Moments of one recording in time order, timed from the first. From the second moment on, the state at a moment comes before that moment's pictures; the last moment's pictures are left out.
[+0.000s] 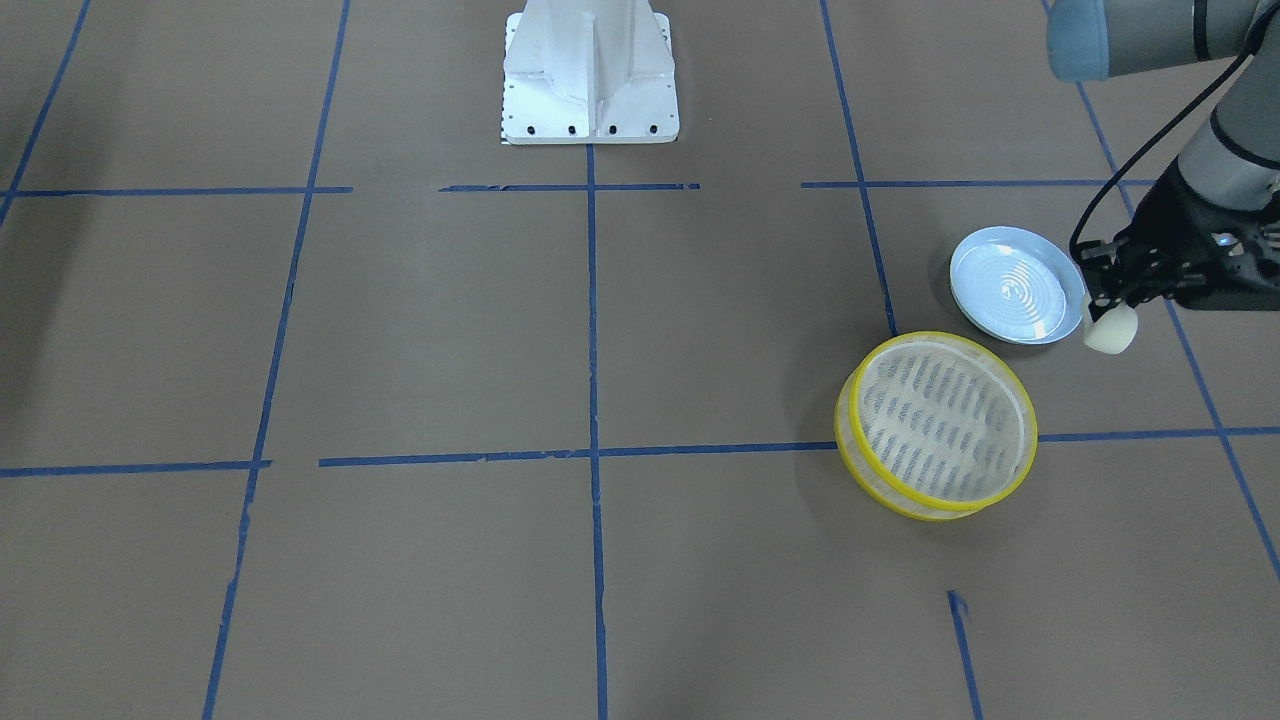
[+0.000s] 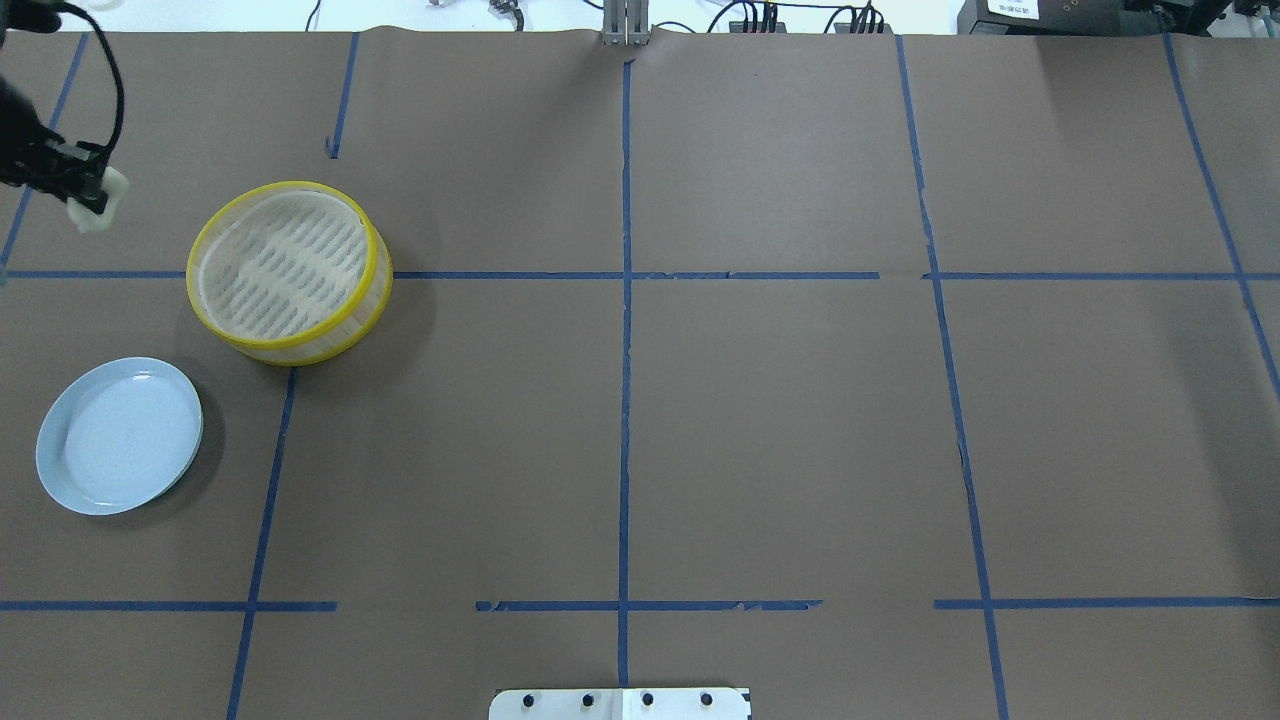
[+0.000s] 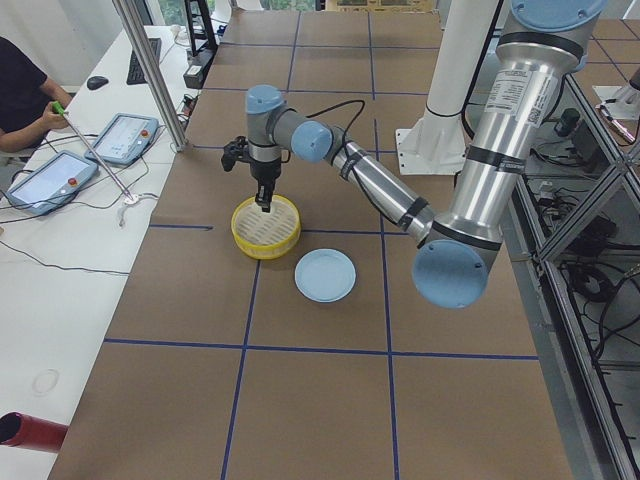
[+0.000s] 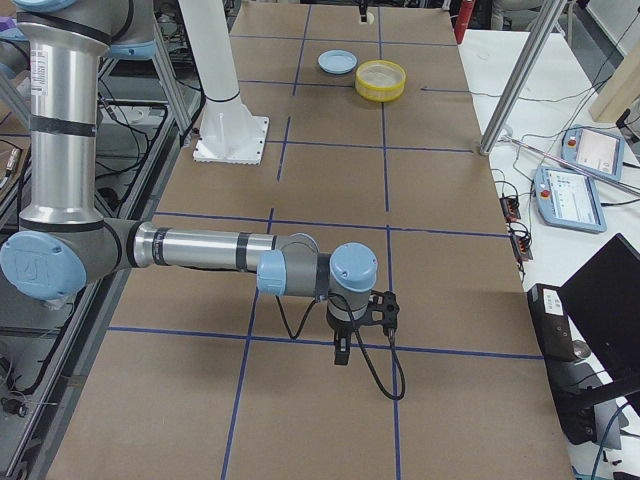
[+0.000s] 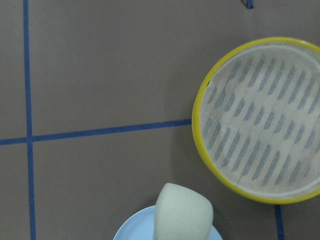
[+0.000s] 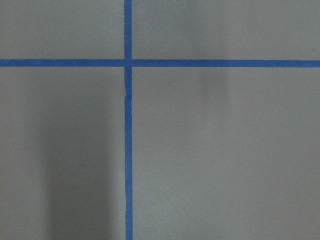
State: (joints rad) left arm -1.12 -1.92 -1.88 -1.35 -2.14 -0.51; right arm 1.57 -1.67 1.65 -1.57 2.29 0.01
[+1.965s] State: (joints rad) left arm -0.98 -1.95 -1.70 -1.71 -2.08 -0.63; right arm 1.57 -1.67 1.65 -1.57 2.29 0.01
